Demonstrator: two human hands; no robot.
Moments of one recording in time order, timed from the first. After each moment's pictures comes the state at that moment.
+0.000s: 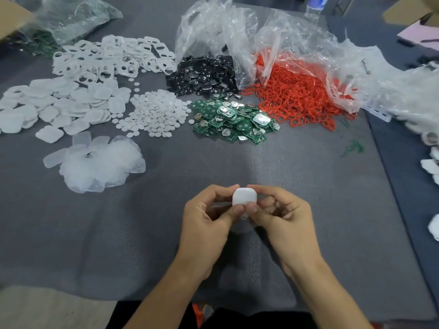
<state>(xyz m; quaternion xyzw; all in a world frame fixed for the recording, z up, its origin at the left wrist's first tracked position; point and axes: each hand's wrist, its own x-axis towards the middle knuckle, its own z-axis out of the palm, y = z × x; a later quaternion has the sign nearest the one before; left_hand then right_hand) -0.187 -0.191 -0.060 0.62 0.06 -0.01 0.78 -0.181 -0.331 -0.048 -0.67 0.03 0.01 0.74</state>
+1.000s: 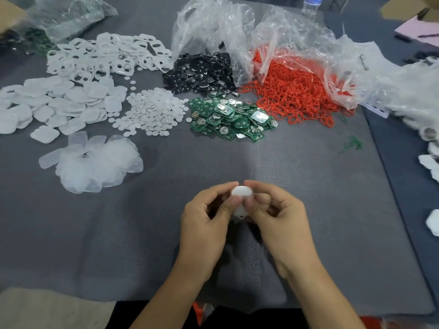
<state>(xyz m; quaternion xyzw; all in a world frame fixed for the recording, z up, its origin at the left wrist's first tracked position) -0.187 -0.190 -0.072 0.69 0.06 0.03 0.72 -0.184 -0.323 -0.048 -0.69 0.09 0.01 0.71</state>
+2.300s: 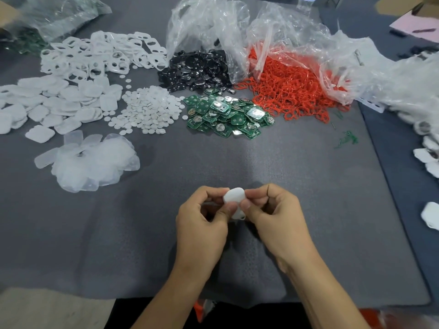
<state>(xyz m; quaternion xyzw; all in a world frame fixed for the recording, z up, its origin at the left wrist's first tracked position) -0.196 -0.194 -0.073 0.72 0.11 0.05 0.68 -0.184 -0.325 -0.047 -0.75 0.12 0.03 0.65</state>
